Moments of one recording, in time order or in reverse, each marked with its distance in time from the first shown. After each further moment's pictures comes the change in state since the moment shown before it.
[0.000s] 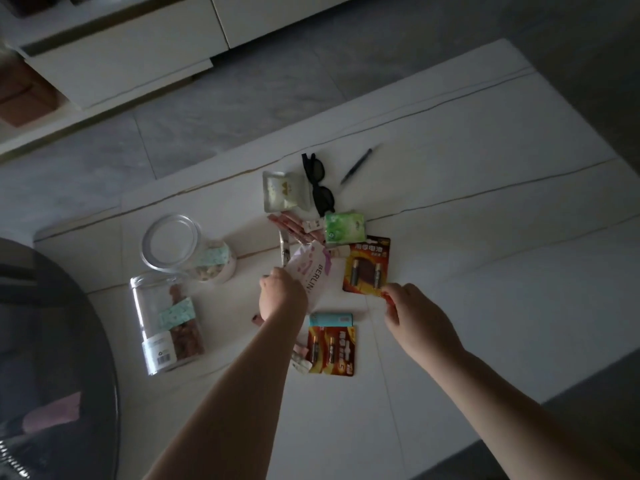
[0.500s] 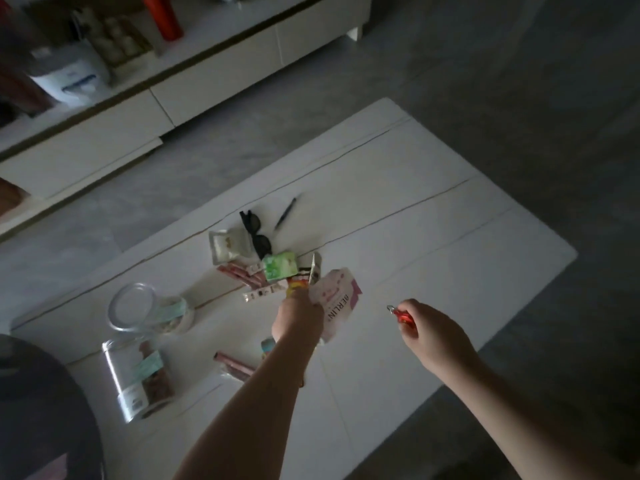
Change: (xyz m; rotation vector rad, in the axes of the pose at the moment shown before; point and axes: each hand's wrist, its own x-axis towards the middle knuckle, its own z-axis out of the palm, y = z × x) left_hand -0.149 0.104 -0.008 0.093 -0.172 0.321; right_hand -0.096 0.084 -0.107 0.117 0.093 0.235
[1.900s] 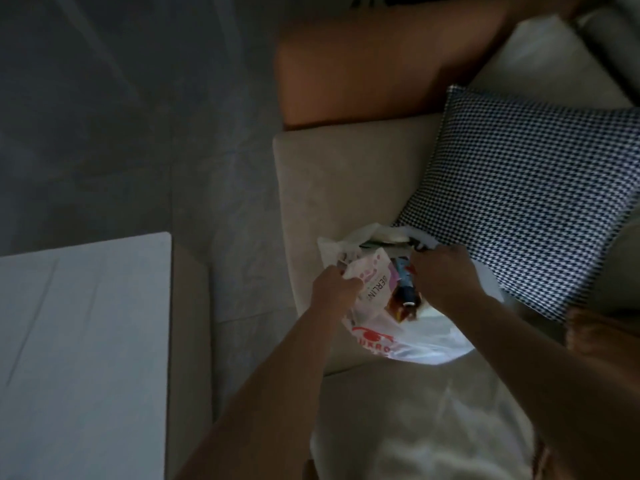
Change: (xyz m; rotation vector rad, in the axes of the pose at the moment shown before) left_hand -0.452 0.262 0.433 0.395 -0.806 0.572; right_hand -0.479 0.412 -0.137 -0.270 0.097 0.985
